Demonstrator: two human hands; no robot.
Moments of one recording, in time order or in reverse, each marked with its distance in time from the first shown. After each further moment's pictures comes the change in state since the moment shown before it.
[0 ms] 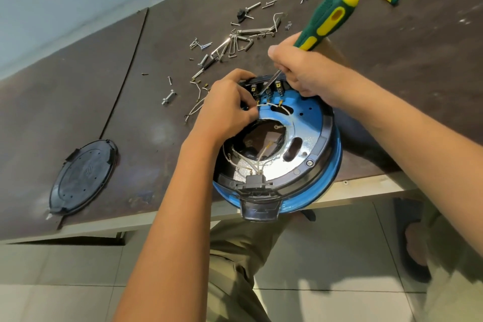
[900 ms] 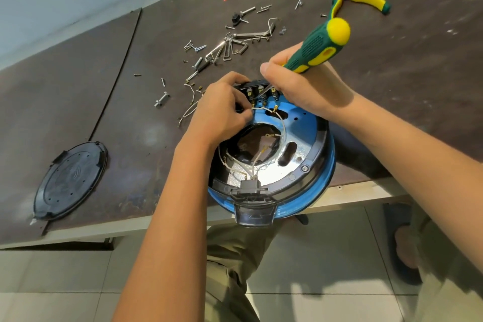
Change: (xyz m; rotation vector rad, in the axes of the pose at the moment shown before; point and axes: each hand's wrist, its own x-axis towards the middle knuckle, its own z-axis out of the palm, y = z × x) left_hand 0.005 -0.002 0.002 -0.007 0.022 -0.026; right_hand -0.010 0.008 0.001 -0.109 0.037 -0.241
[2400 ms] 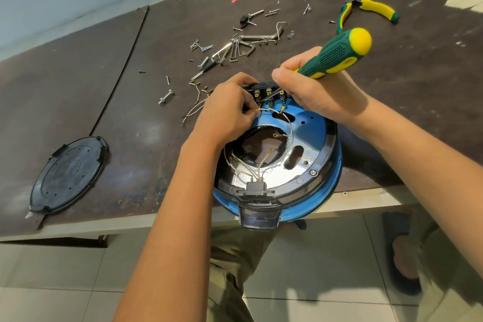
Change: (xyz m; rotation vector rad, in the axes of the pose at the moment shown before) left_hand 0.003 -0.006 0.001 0.069 -0.002 0.033; right_hand 0.002 0.002 -0.005 0.007 -0.114 -0.054
